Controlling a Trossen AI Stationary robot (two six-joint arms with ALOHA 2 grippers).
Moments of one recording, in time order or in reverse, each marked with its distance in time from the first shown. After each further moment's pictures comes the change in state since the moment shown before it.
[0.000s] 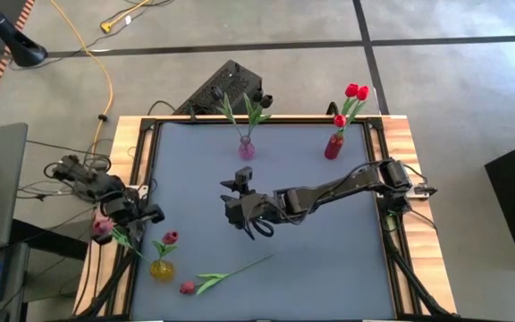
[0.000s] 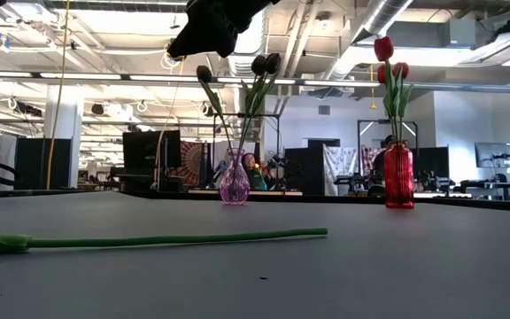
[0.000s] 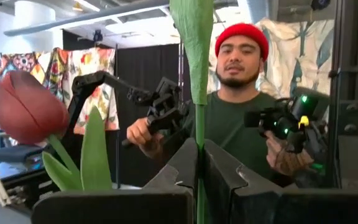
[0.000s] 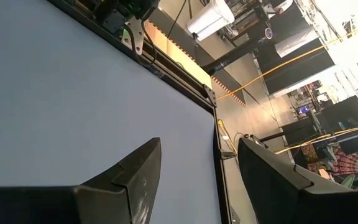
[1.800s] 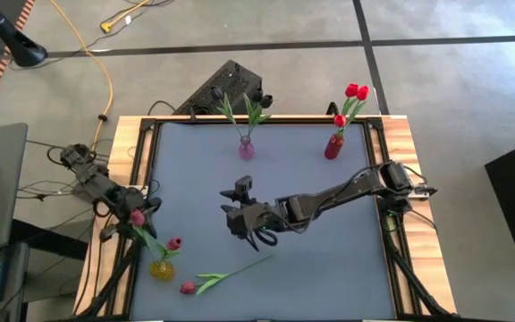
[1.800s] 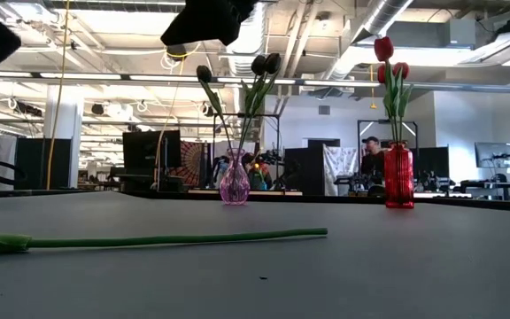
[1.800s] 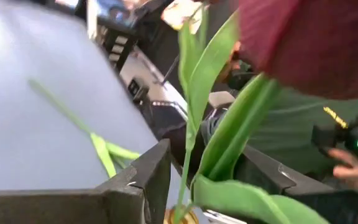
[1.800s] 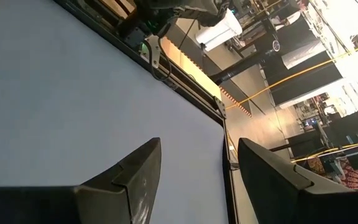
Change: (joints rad) left arm -0.199 0.000 0.285 -0.827 -0.487 -0.302; right arm 0.055 0.000 0.000 -0.003 -0.005 -0.001
